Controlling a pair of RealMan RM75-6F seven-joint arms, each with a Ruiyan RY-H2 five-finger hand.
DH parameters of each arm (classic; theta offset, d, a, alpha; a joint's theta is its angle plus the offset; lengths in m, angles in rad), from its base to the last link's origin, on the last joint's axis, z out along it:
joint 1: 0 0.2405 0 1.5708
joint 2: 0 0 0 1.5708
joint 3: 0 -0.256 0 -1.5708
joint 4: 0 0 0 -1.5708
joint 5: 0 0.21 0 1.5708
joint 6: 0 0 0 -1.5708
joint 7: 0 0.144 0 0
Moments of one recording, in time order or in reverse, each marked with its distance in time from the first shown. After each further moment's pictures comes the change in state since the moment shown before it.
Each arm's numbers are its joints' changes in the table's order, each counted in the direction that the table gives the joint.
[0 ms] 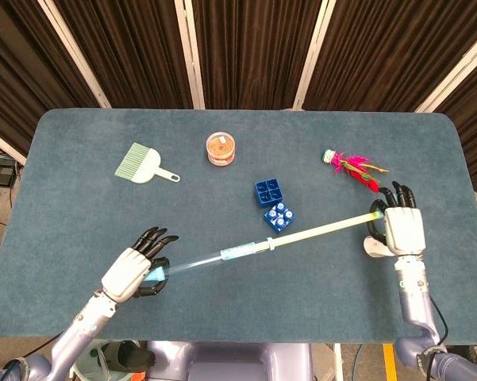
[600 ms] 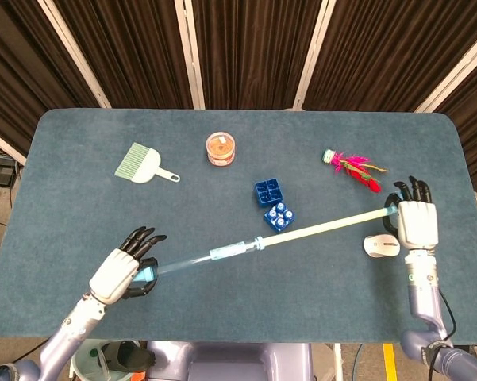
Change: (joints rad) left arm 0.028 -0.021 0.001 -0.006 0.021 -0.029 -0.020; right arm 0.010 -0.011 -0.014 -0.021 0.032 0.010 -0.011
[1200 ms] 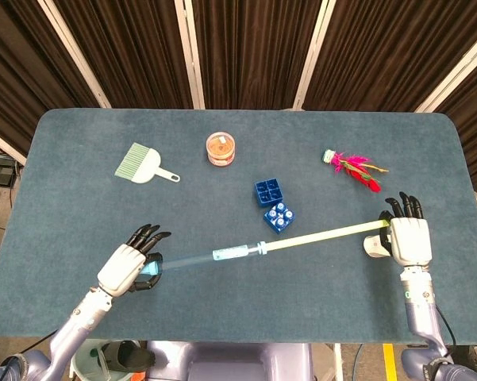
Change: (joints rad) left arm -0.022 0.055 0.019 -0.114 -0.035 0.071 -0.055; right arm -0.060 -0.008 0.077 0.074 -0.032 -0.044 -0.043
